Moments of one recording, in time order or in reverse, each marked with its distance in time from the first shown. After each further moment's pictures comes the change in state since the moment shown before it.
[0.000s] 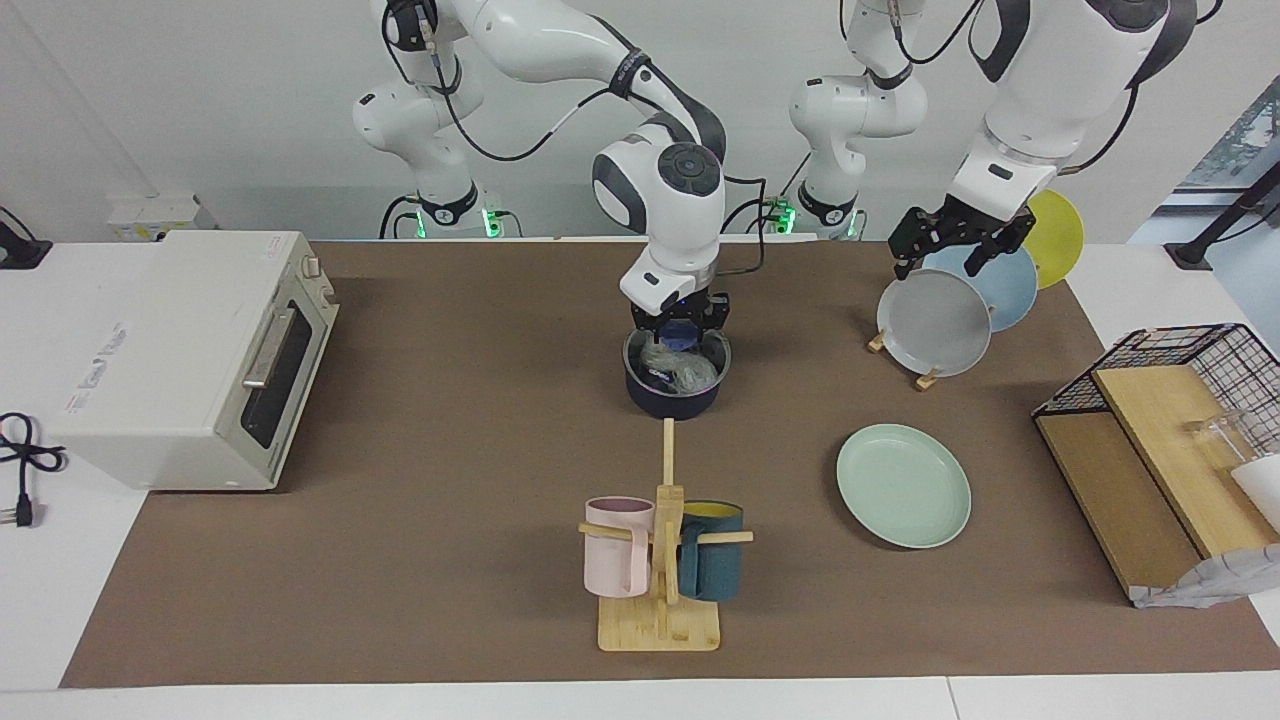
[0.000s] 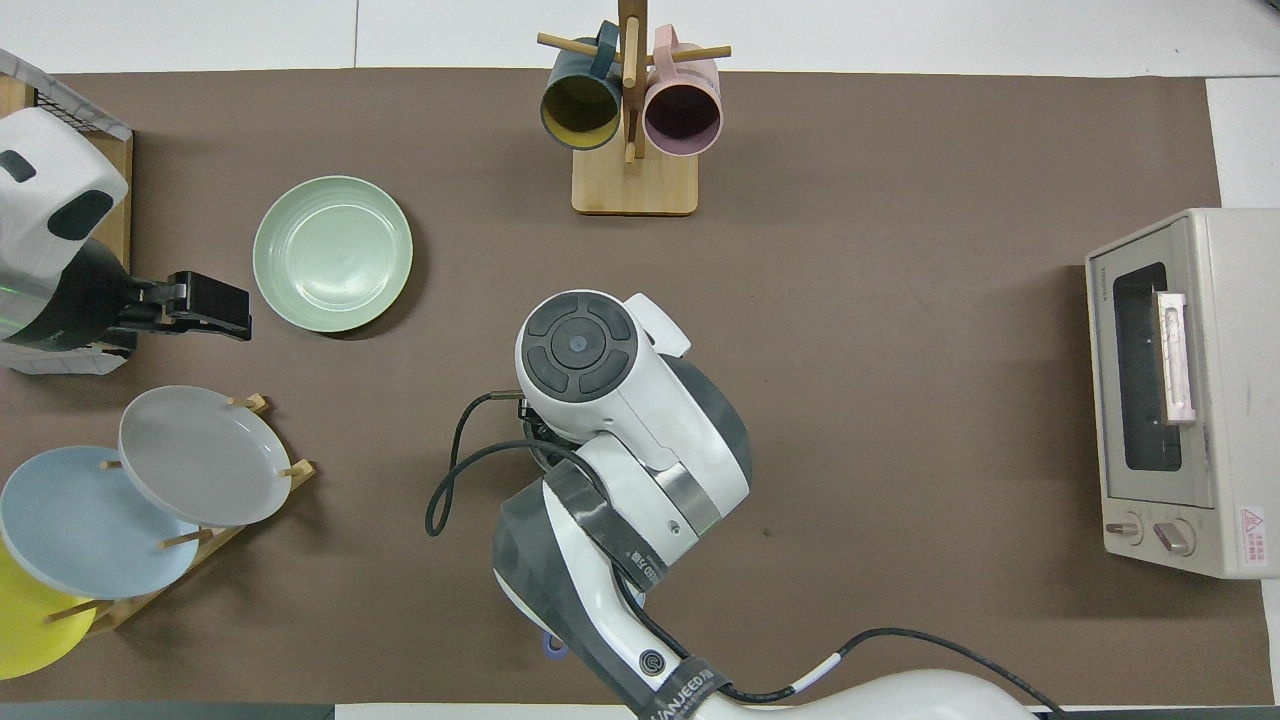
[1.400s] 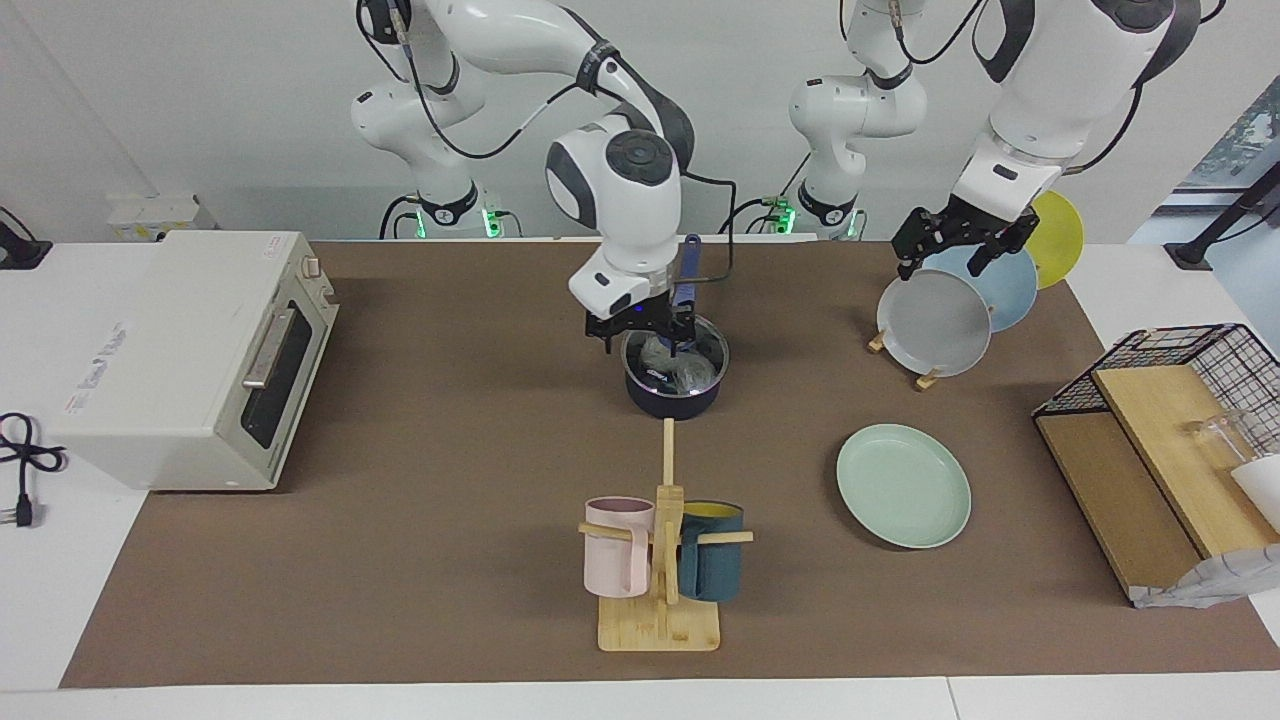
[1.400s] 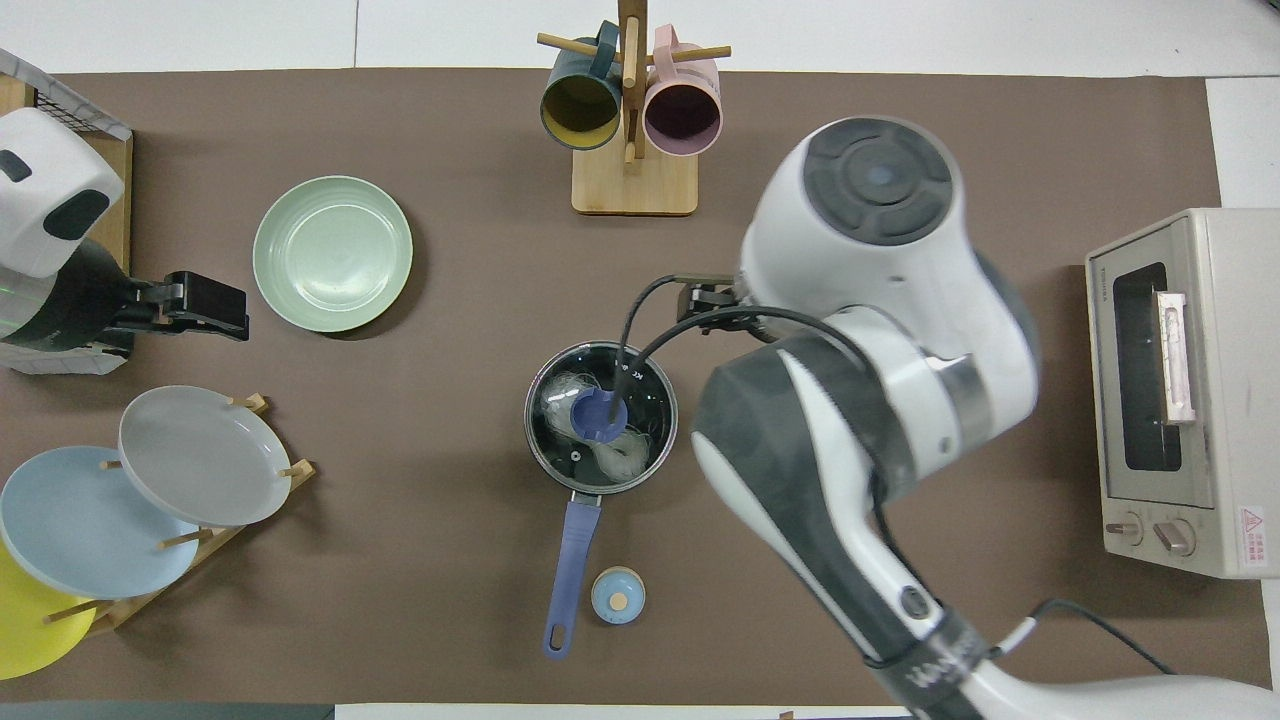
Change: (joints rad) left arm 0.000 0.000 0.003 0.000 0.000 -0.002 0.000; right arm -0.272 -0.177 -0.015 0.034 -0.058 -0.212 -0.165
